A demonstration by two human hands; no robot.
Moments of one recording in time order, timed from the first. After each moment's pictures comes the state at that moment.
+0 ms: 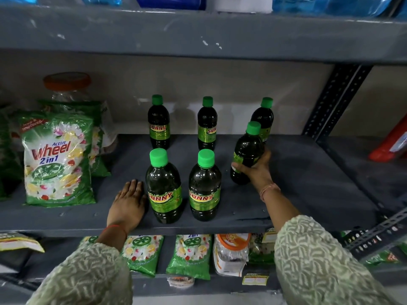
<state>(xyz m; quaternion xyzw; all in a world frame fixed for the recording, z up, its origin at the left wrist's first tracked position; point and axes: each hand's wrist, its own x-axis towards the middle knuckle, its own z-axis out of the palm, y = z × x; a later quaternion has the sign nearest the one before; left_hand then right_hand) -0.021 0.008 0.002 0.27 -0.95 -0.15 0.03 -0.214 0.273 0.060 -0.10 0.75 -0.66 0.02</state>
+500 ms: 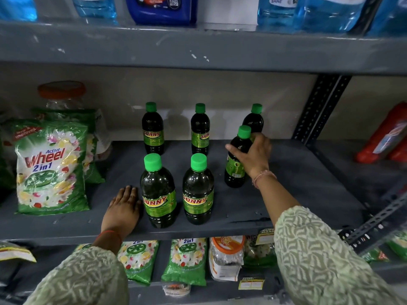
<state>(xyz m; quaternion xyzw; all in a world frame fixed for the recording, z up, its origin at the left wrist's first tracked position) -0.022 0.005 -0.001 0.27 -0.95 -0.14 0.02 -0.219 0.268 0.110 -0.13 0.86 -0.48 -0.10</state>
